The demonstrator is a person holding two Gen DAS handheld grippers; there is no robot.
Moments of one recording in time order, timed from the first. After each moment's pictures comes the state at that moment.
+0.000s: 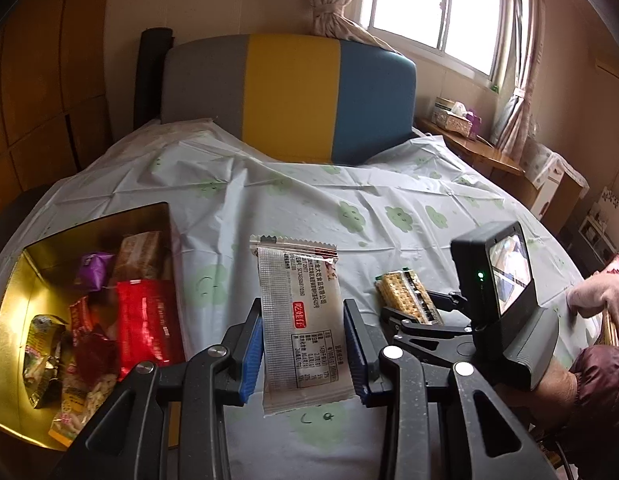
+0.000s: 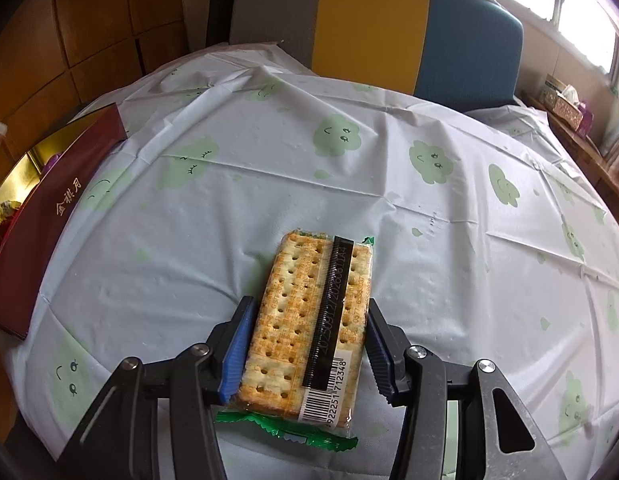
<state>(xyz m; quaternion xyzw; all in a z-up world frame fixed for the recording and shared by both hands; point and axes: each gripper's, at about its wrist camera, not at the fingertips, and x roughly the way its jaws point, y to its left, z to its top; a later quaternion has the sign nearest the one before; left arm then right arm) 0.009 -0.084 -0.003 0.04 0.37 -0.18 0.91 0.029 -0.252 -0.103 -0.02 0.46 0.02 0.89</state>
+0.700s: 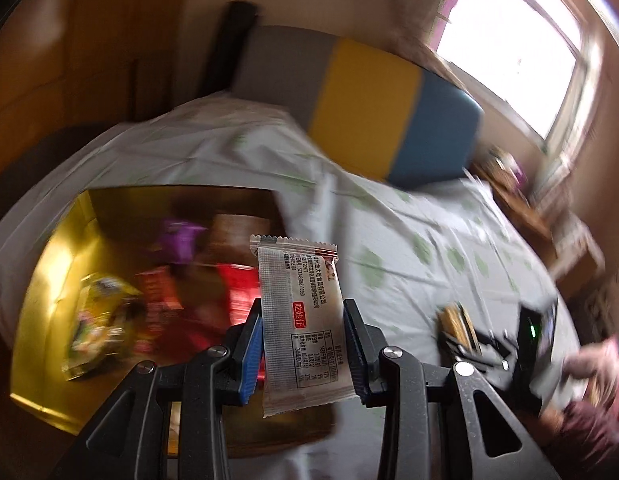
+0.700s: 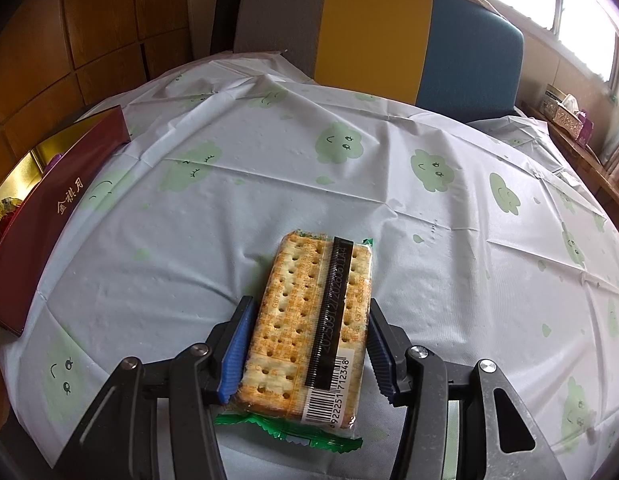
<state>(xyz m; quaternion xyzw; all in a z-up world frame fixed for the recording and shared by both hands) 0.033 0.035 0.013 -0.09 0.39 -0.09 0.91 0.017 -0.250 -0.106 -0.02 0.44 0.02 0.90</state>
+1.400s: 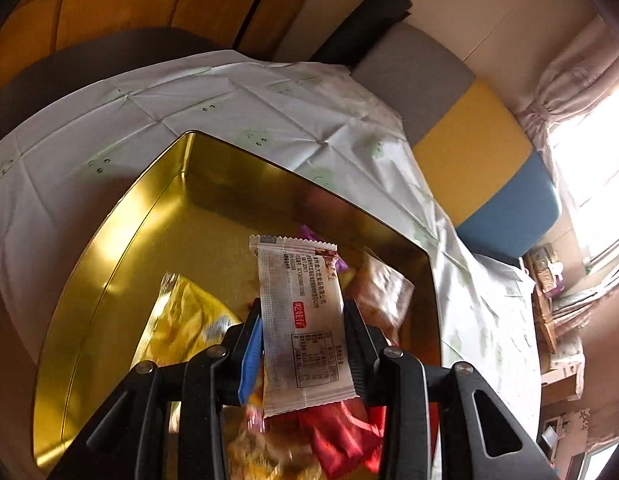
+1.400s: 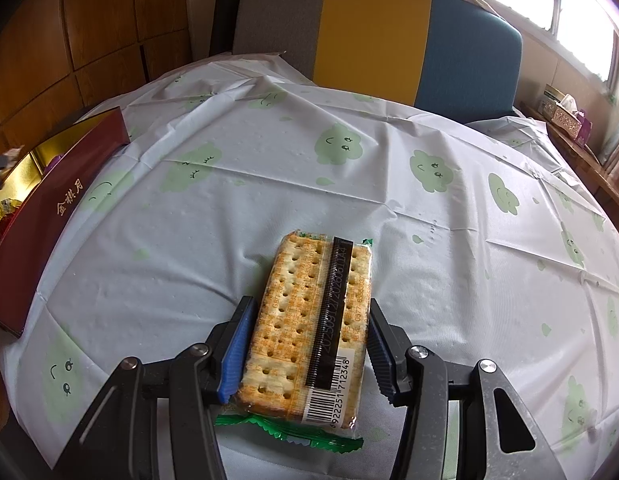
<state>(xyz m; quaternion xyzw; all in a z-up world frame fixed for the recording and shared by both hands) 0.118 0.152 -0.030 -0.24 0.45 0.01 0.86 0.019 -0.251 -0.107 -0.02 0.44 0.02 0.90</state>
